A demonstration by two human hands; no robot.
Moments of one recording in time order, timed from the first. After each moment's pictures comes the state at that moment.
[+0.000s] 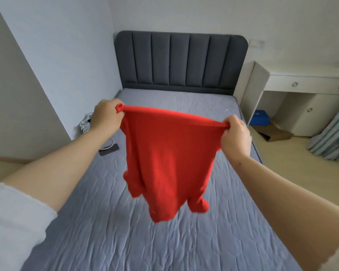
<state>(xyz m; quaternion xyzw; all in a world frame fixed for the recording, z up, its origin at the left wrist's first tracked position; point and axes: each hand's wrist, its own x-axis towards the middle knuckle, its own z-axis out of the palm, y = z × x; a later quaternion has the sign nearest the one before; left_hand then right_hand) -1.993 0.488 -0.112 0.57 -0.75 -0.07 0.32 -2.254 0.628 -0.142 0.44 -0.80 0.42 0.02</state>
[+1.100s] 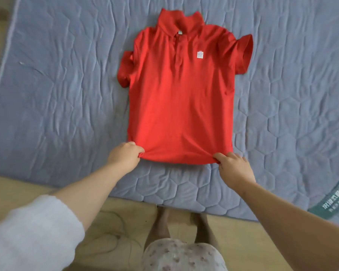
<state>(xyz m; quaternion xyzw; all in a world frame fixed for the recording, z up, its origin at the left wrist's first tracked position) -1.899 0.729 -0.585 0.51 -0.78 -0.23 -0.28 -2.165 0.861 -0.586 0.57 -0.76 -0.12 -0.29</state>
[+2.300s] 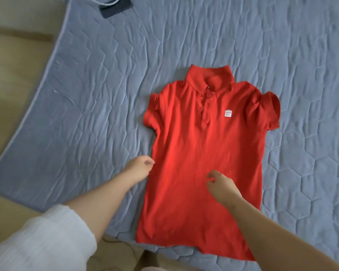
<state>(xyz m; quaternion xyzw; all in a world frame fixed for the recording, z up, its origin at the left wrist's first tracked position) -1.886 0.618 -0.615 0.69 -0.54 -0.48 -0.09 -2.110 0.710 -0.589 0.40 -0.77 -0.05 -0.49</state>
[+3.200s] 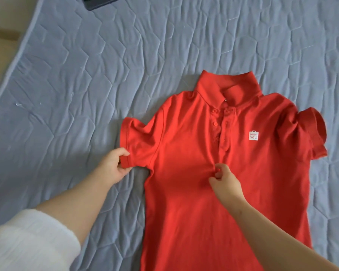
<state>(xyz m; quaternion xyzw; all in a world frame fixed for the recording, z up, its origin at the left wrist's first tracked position) -1.854 0.475 -0.722 0.73 -0.03 -0.62 0.27 -2.104 0.601 -0.718 0.31 -0.82 0.15 -0.46</state>
